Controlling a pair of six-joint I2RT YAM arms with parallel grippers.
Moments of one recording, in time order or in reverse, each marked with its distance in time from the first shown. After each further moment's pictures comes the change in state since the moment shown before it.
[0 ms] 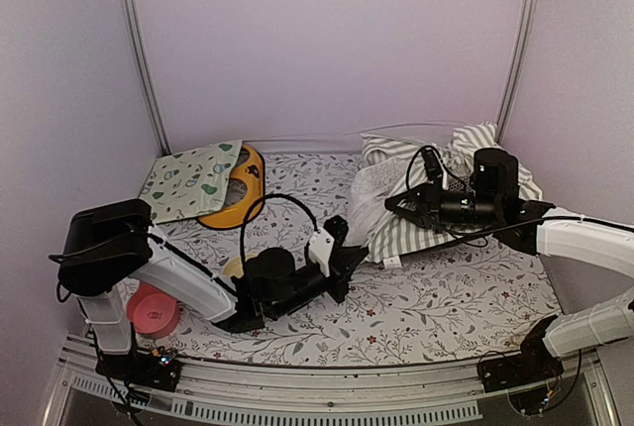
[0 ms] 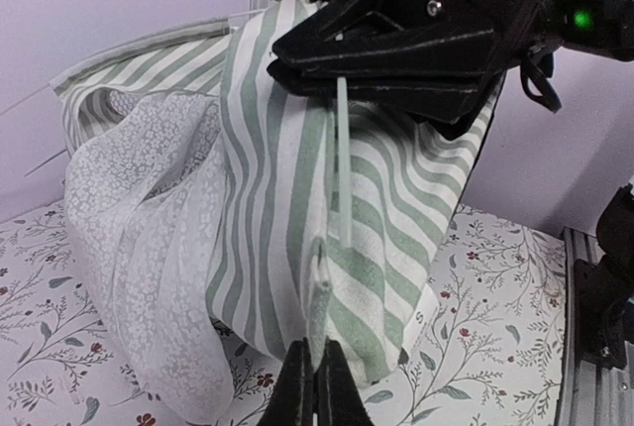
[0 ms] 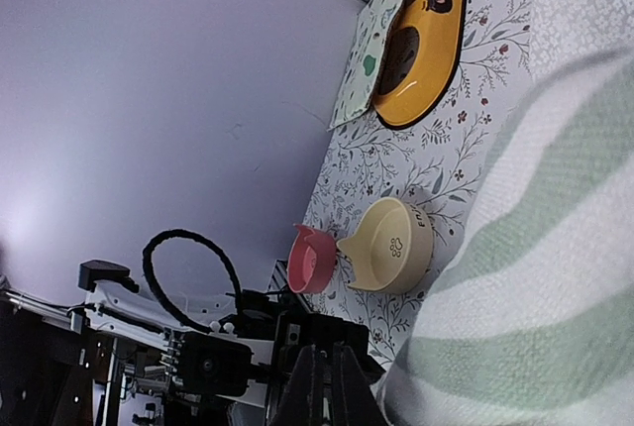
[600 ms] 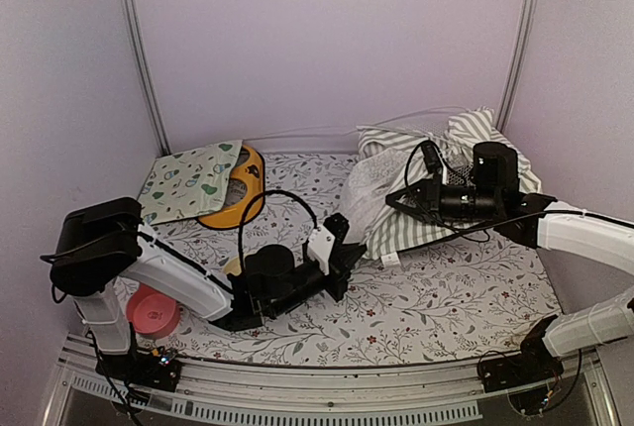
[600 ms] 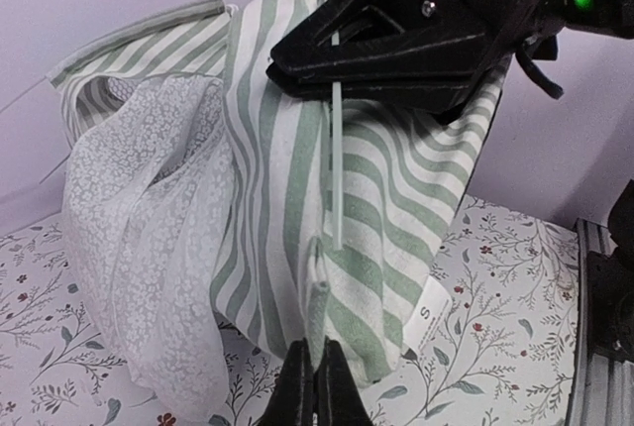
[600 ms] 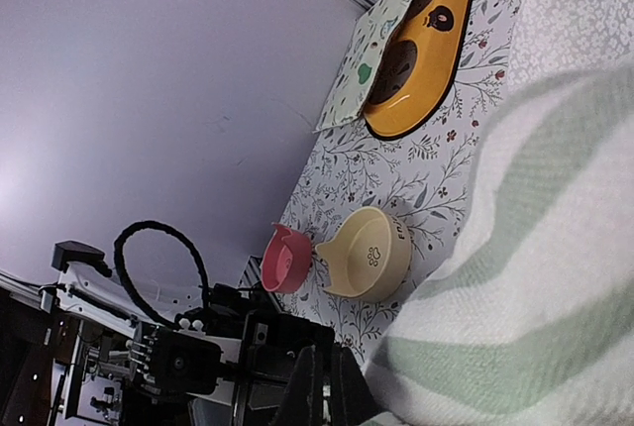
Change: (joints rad) left arm -0.005 -0.039 0.007 -0.052 -0.031 0.040; right arm -0.011 0.007 0.065 -0.082 -0.003 -0.143
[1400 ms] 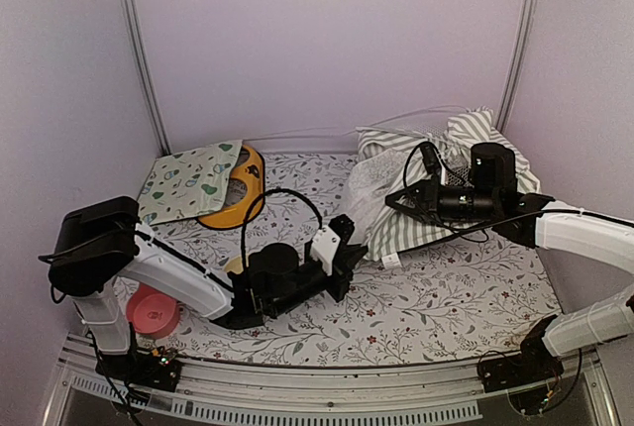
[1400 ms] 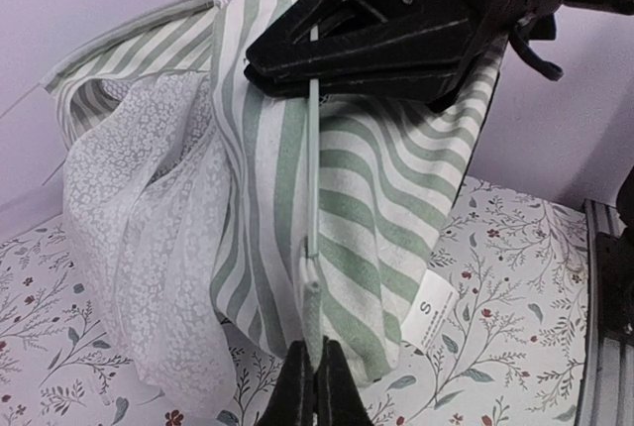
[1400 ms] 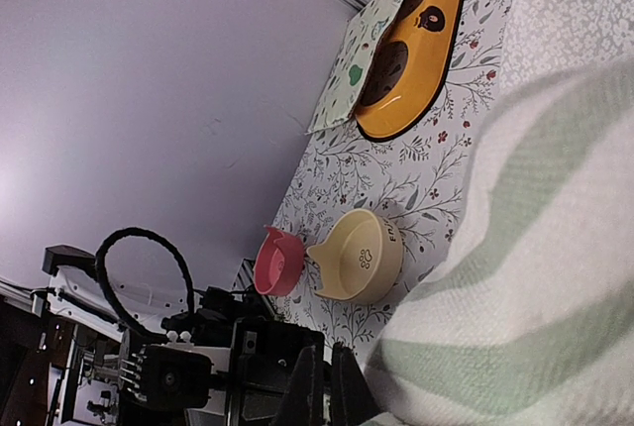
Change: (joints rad) left arm -0.003 -0.012 0.019 -0.069 -0.002 0.034; right arm -0.002 0.018 0.000 0.002 0.013 -0.010
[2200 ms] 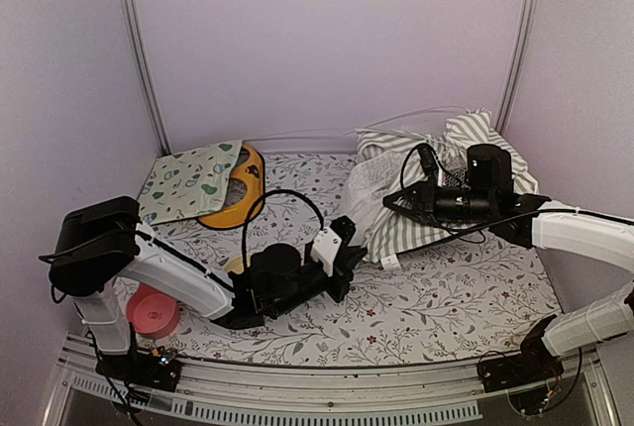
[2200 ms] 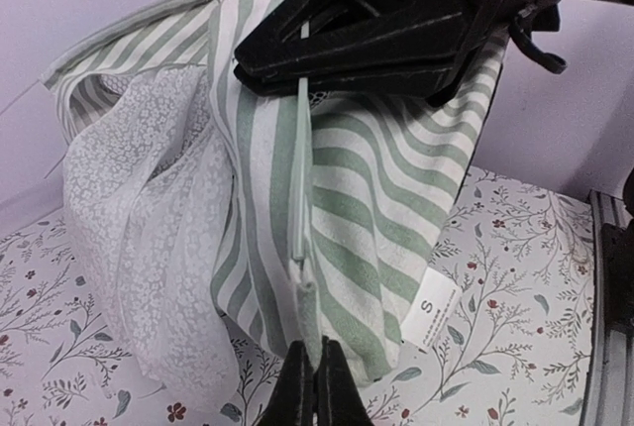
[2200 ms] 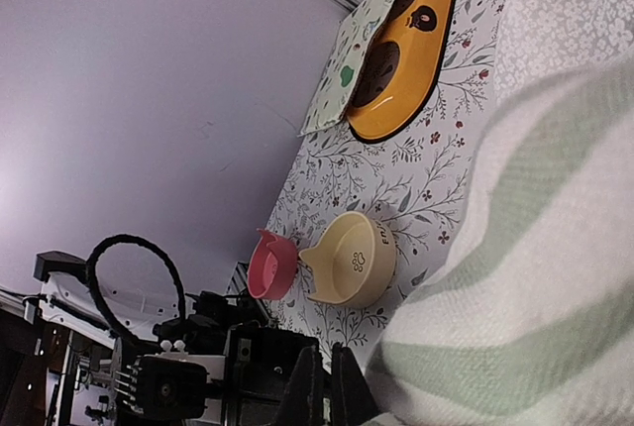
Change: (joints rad) left arm 0.000 0.003 0.005 -0.027 -0.007 0.000; right arm 0.009 0.023 -0.001 0.015 0.022 0.003
